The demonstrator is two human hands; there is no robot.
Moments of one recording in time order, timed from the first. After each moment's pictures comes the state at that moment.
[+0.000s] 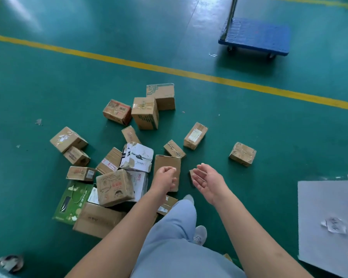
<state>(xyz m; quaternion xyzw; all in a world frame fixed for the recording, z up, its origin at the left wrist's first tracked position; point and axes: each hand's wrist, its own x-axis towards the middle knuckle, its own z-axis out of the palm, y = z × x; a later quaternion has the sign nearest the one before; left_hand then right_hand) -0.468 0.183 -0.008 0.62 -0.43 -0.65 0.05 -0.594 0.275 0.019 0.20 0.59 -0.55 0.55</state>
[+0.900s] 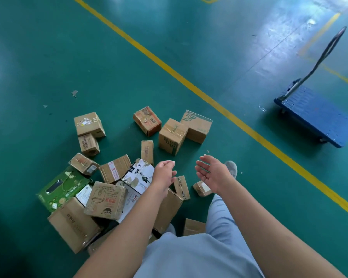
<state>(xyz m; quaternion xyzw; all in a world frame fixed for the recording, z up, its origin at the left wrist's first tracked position) -0.513 -0.073 0.006 0.64 -0.21 -0.69 0.28 -0.675 -0.053 0.057 -0.02 0.68 -0.42 0.61</state>
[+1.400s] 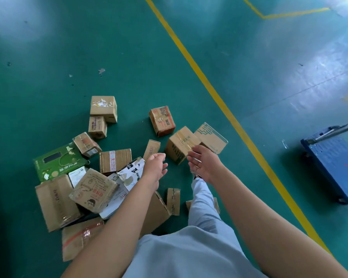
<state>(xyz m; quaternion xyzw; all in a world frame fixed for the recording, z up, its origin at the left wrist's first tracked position) -0.513 -0.183 -0.027 0.66 -0.08 -0.64 0.39 -0.672 -0.229 0.024 -0.15 0.68 -0.29 0.65</state>
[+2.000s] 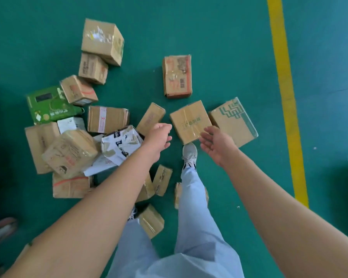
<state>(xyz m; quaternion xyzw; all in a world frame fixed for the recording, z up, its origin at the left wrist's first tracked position) -0.628 -0.507 -0.202 0.75 0.05 -0.59 0.28 -0.793 -0.581 -0.200 -0.14 0.72 -0.08 0.68</state>
